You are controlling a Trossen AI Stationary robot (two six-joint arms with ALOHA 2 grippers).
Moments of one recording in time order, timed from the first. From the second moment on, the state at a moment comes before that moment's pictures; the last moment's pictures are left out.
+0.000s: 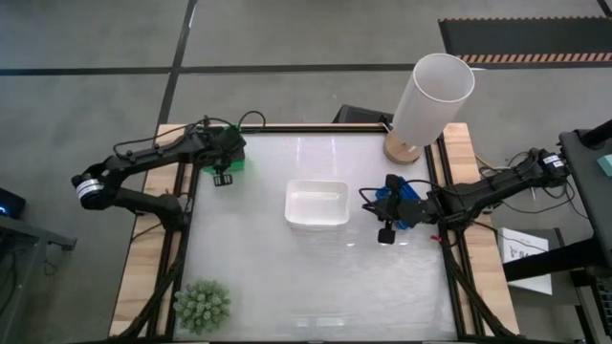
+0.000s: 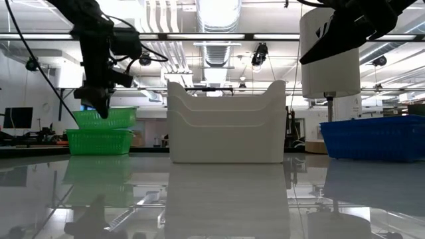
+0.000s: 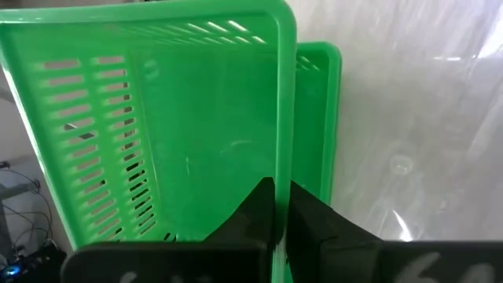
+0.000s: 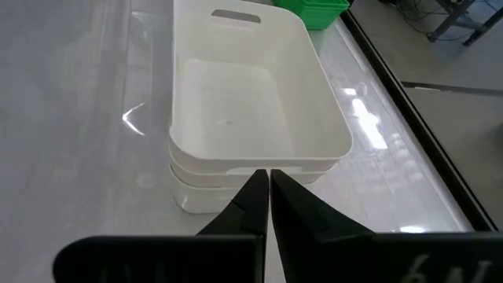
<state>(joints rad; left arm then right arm) 0.61 1.21 0.84 -0.87 -0.42 0.48 0.30 1.02 0.67 -0.31 0.49 0.08</state>
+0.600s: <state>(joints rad) 0.61 1.21 0.87 -0.87 -0.37 0.42 0.30 1.02 0.67 -0.31 0.49 0.09</state>
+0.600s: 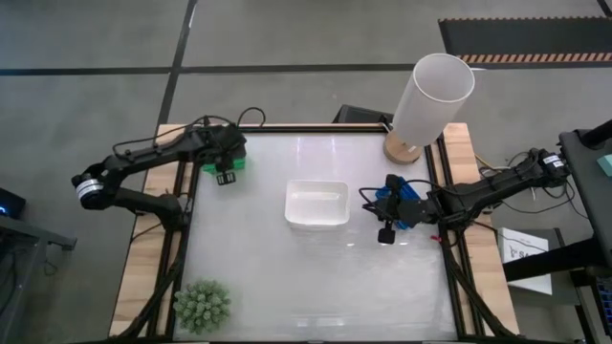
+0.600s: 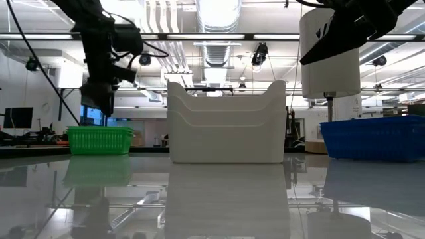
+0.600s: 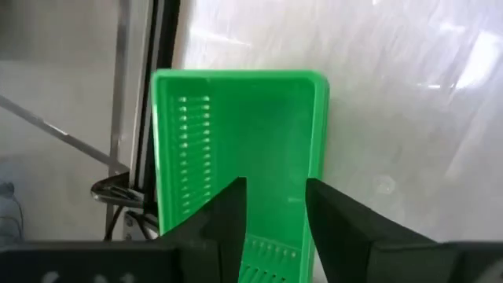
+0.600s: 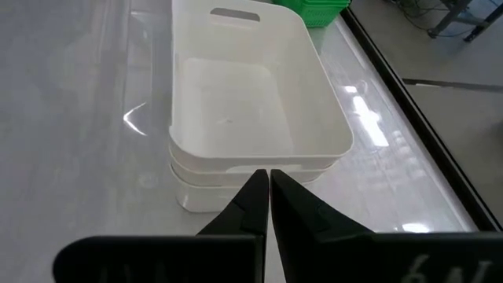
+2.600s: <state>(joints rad) -0.22 0.47 0.01 0.49 -0.27 0.09 0.29 0.15 0.15 0.11 0.29 -0.36</state>
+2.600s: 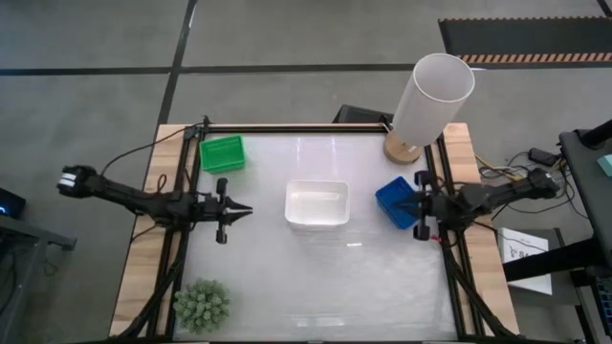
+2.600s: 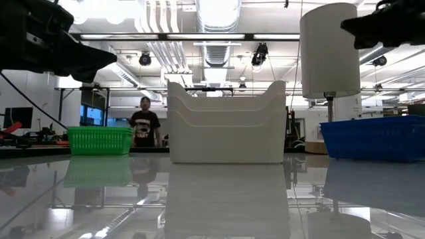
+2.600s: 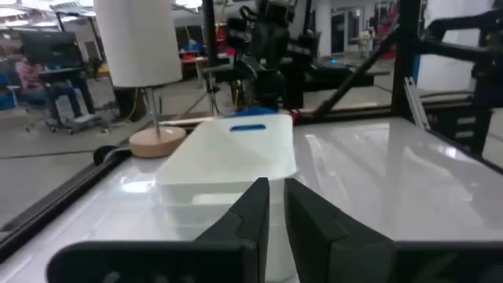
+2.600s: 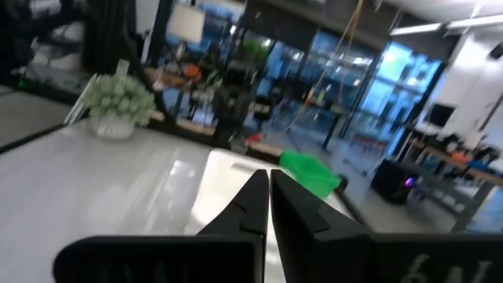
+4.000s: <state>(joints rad) -0.22 0.13 0.00 0.12 -0.27 0.08 0.26 0.02 0.01 0.05 0.29 -0.31</state>
